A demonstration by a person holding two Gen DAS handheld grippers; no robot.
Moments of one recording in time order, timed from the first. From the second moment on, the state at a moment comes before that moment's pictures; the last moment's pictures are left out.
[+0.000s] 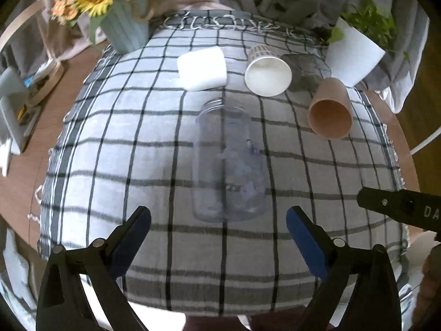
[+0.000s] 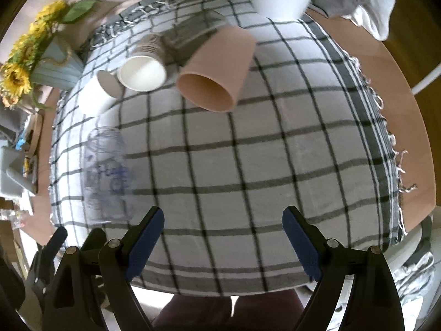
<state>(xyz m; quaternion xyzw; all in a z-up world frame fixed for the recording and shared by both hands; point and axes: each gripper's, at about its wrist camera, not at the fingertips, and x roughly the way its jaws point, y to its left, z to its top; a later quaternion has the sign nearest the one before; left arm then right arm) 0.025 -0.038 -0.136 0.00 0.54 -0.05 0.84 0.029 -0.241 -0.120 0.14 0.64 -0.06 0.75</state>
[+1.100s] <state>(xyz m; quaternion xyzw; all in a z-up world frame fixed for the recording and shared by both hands) 0.037 -0.036 -0.136 0.00 0.55 -0.10 0.83 0.029 -0.235 -0.140 0.15 0.66 -0.05 0.73</state>
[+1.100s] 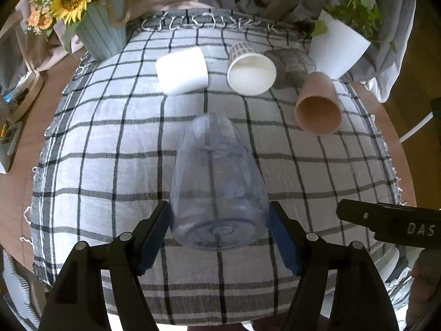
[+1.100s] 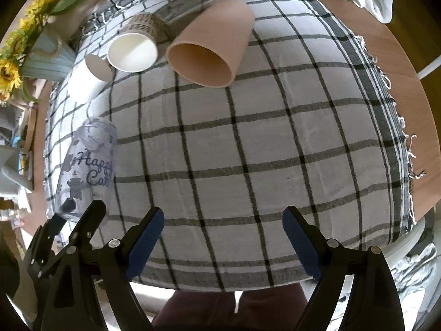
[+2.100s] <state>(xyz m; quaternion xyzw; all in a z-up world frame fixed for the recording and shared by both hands) 0.113 -0.039 -0.108 0.02 0.49 -0.13 0.86 0.059 -0.228 -0.105 0.18 0.62 -0.07 0.76</state>
